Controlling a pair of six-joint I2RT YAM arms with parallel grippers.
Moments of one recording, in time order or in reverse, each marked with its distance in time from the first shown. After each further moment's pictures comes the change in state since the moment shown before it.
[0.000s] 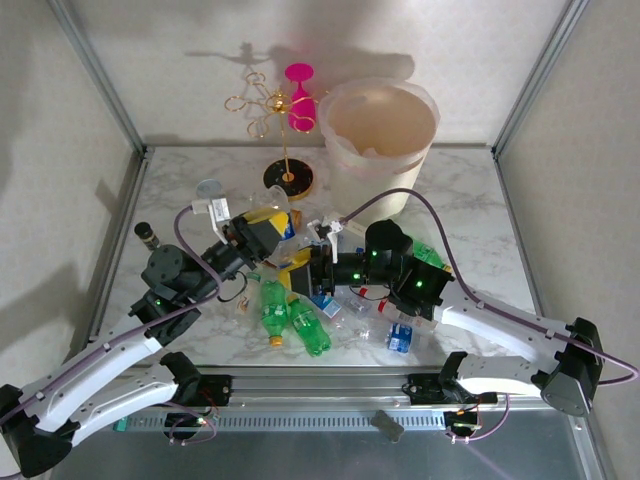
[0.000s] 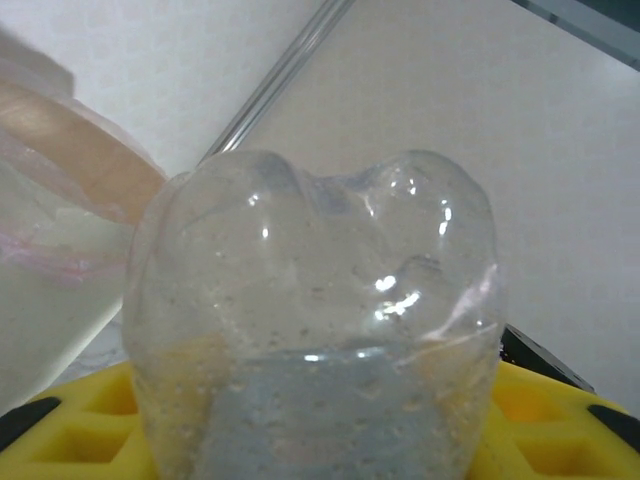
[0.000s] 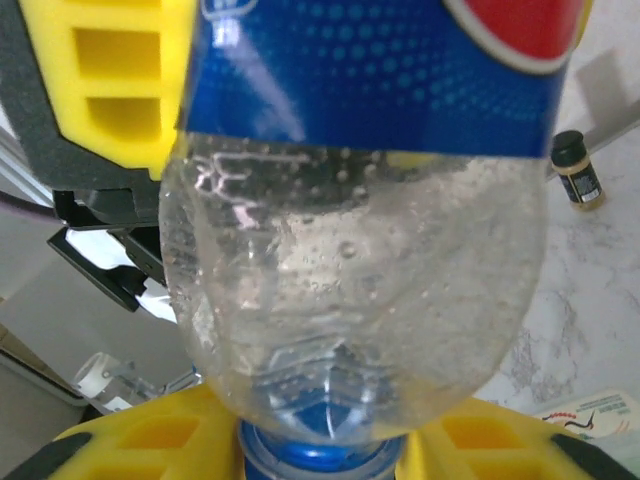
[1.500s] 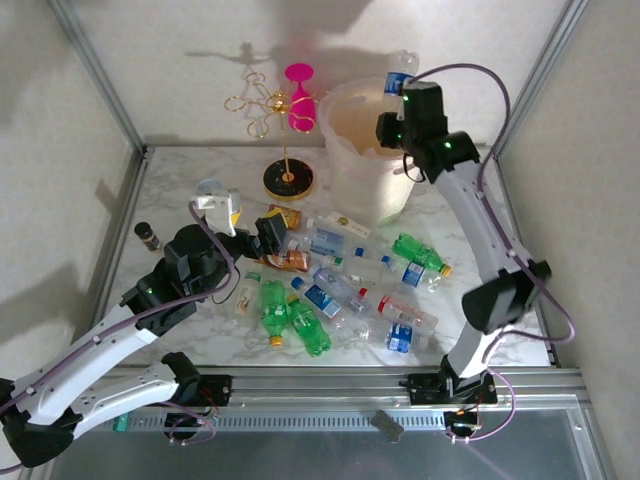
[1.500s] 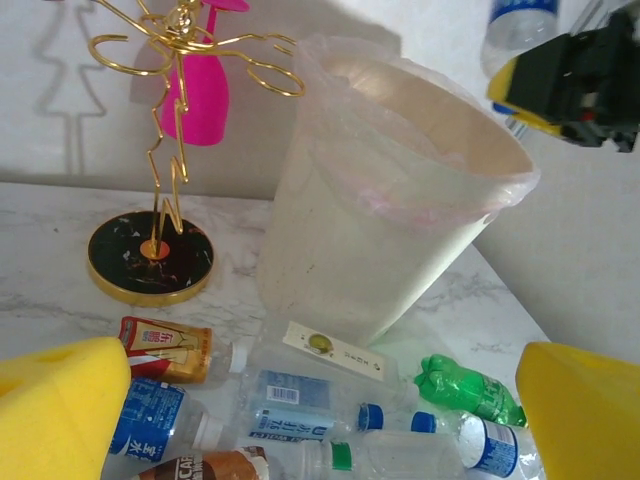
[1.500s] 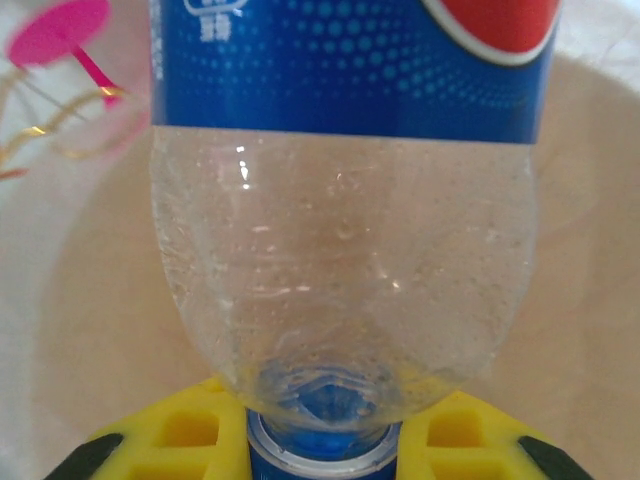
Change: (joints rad) left arm -0.026 0.072 0.184 -0.583 -0.497 0.338; right arm -0.623 0.686 1.110 -0.935 0.701 -0.261
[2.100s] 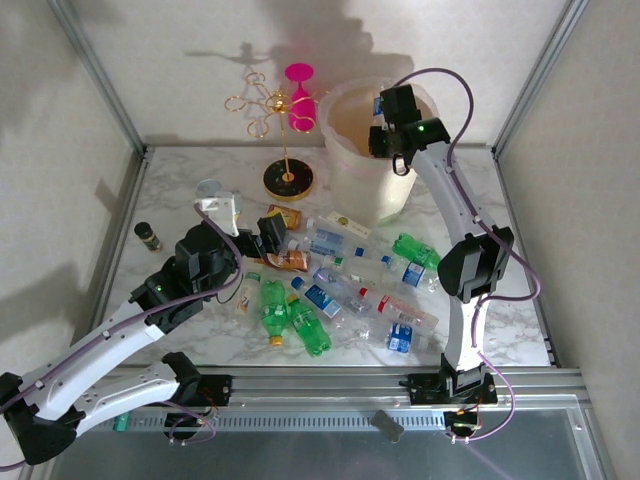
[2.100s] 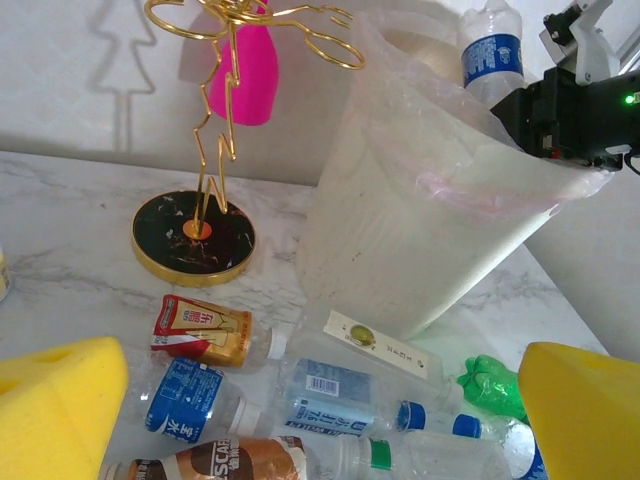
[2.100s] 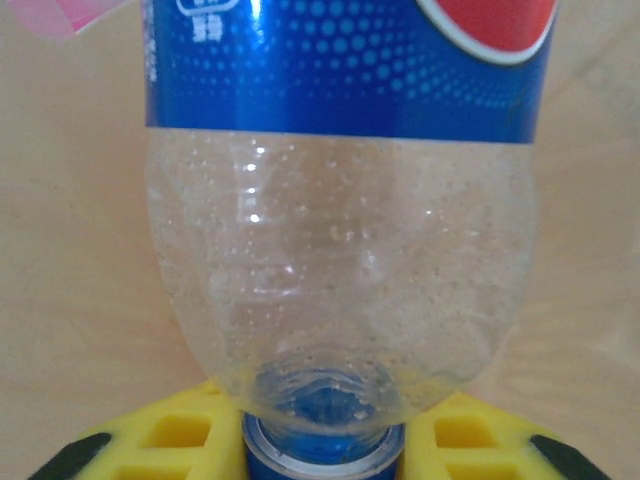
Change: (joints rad) left arm 0.020 0.022 -0.026 0.000 -0.060 -0.022; right arm -0.016 0.188 0.142 -0.152 0.025 -0.055
